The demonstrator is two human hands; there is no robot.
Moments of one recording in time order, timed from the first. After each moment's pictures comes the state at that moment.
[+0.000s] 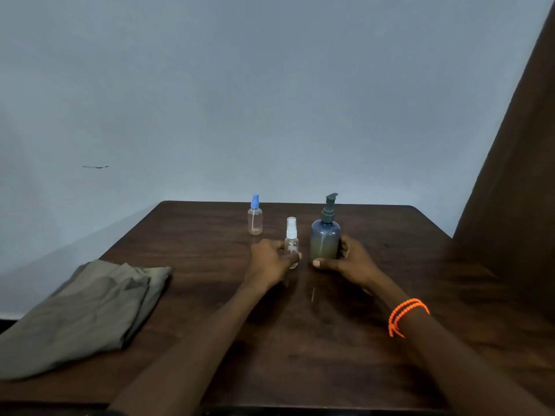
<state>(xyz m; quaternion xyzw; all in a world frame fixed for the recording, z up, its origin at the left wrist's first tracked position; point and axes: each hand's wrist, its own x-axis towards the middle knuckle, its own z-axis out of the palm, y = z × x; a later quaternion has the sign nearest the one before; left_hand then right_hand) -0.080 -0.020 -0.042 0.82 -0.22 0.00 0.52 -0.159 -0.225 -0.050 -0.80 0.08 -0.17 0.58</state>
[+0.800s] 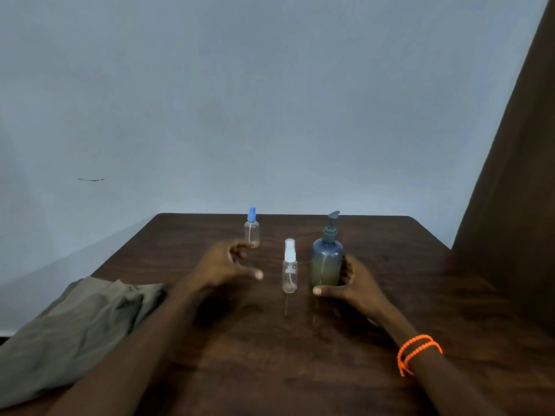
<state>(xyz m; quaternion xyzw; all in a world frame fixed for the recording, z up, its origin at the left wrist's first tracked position) -0.020 0.060 -0.020 0.85 -0.28 -0.07 0.45 -0.195 -0.211 -0.044 -0.78 0.06 -0.17 0.60</state>
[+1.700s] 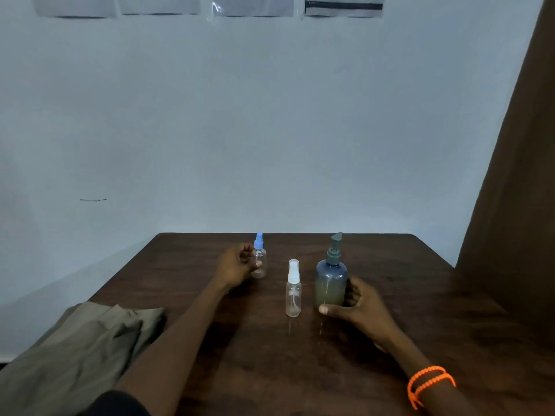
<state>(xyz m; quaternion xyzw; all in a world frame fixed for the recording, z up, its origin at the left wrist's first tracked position) 0.045 0.014 -0.036 0.81 -0.25 -0.01 0.54 -0.195 -0.213 -0.043 -0.78 0.08 -0.18 0.60</state>
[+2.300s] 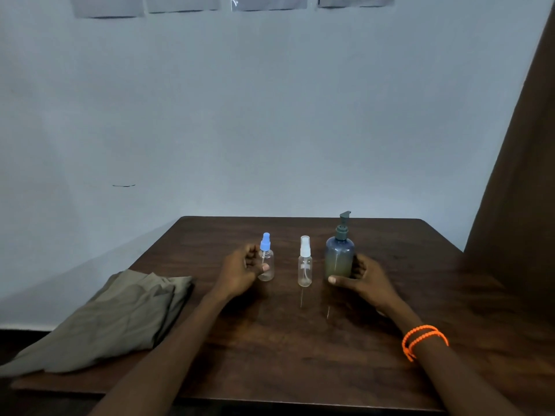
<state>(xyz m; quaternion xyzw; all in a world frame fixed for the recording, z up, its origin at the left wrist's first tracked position) -0.046 0.071 -0.041 0.82 -0.25 0.01 0.51 -0.200 -0.208 -0.046 -0.78 0.08 -0.19 0.59</state>
